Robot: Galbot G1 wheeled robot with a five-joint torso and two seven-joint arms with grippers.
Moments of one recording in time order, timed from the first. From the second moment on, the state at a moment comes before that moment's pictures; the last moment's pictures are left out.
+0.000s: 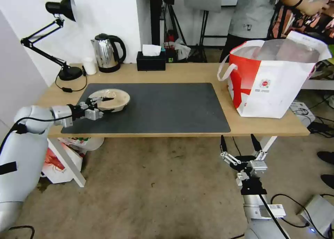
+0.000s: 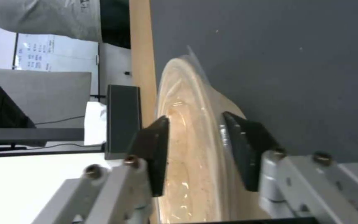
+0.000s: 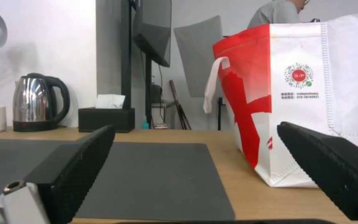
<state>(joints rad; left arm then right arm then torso) 0.69 -0.94 -0.57 -1.37 0.44 -0.69 0.95 -1.68 1.25 0.45 2.08 0.12 0.45 0.21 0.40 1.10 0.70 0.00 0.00</state>
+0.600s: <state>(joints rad) 0.70 -0.94 -0.58 -1.37 0.42 -0.68 1.00 -1.68 1.25 0.45 2.08 0.12 0.45 0.21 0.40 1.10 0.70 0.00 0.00</state>
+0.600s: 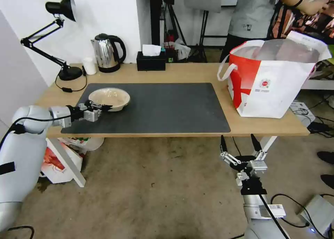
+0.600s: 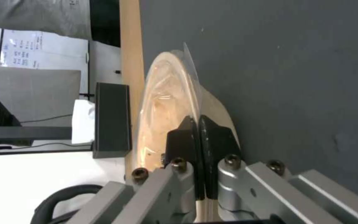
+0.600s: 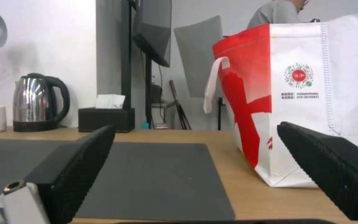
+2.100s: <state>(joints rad) 0.52 -0.97 -0.47 -1.51 0.18 -0.61 0.97 -1.68 1.25 0.45 2.08 0.12 0.45 0.21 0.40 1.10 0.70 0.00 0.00</state>
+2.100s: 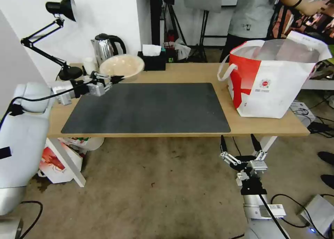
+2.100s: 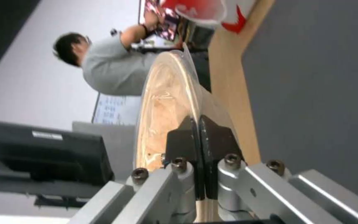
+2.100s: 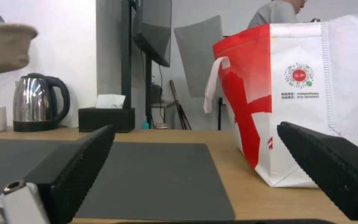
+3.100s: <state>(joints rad) 0.24 -1.17 -0.25 -1.40 0.19 -0.62 0.94 -1.68 1.25 0.45 2.08 0.12 0.45 0.21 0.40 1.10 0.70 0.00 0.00</state>
